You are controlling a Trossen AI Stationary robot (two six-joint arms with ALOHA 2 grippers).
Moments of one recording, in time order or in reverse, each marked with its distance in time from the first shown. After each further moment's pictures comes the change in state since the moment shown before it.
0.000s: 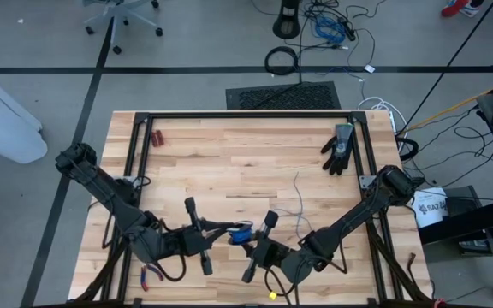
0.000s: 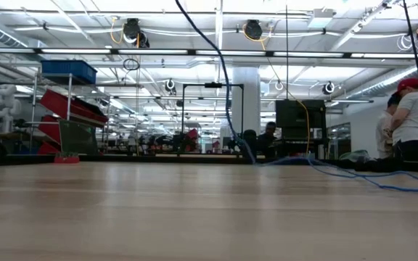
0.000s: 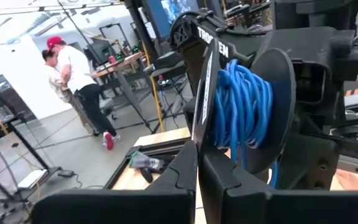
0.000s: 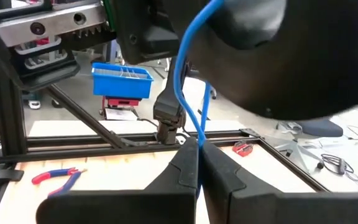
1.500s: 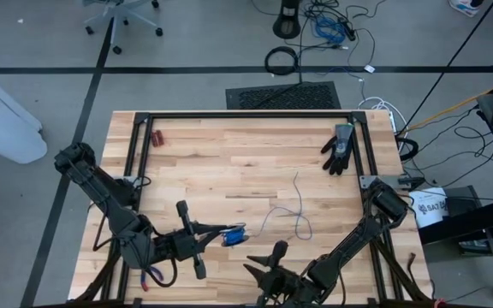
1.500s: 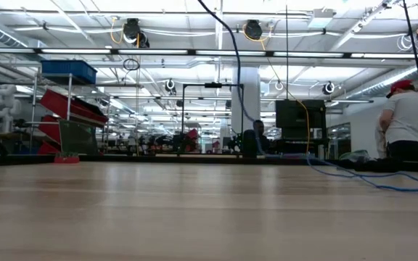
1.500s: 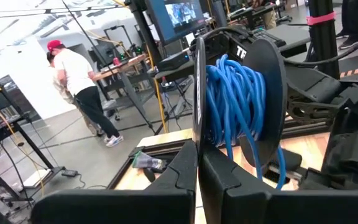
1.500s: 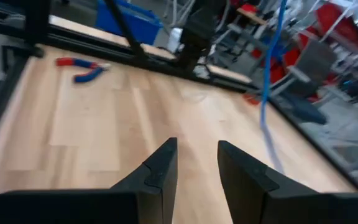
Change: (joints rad) left arm -0.047 -0.010 0.005 -0.024 -0.069 -0.011; right arm 0.162 0.183 -0.005 -0.271 0.125 0.216
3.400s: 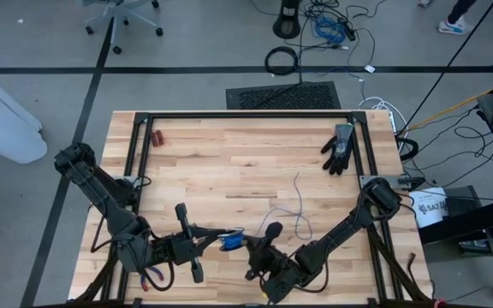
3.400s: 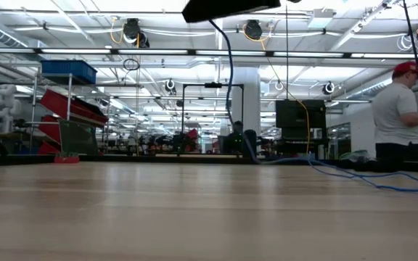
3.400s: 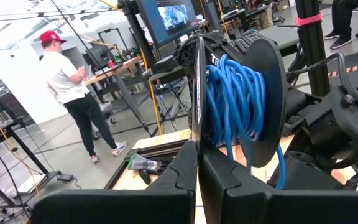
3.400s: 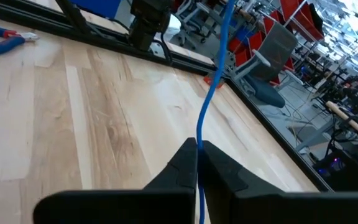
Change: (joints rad) left arm -0.024 0.001 -0.002 -0.001 0.006 0.008; right arm -0.129 -0.009 0.001 -0.124 0.034 0.011
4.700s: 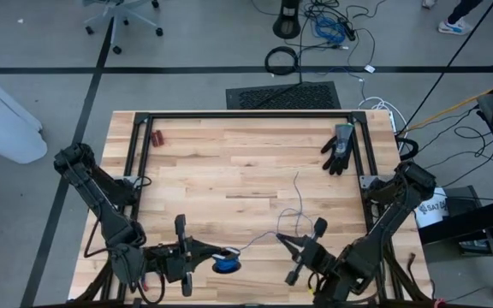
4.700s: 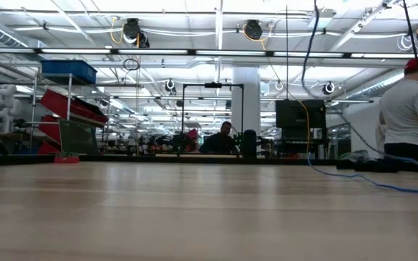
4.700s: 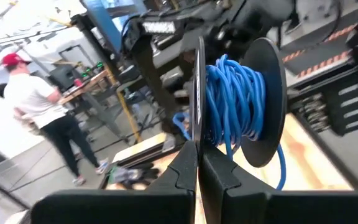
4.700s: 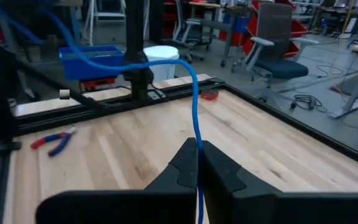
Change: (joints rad) left arm -0.063 0.000 0.000 -0.094 0.094 0.055; right arm 0.214 -0.328 0.001 -0.608 0.135 0.778
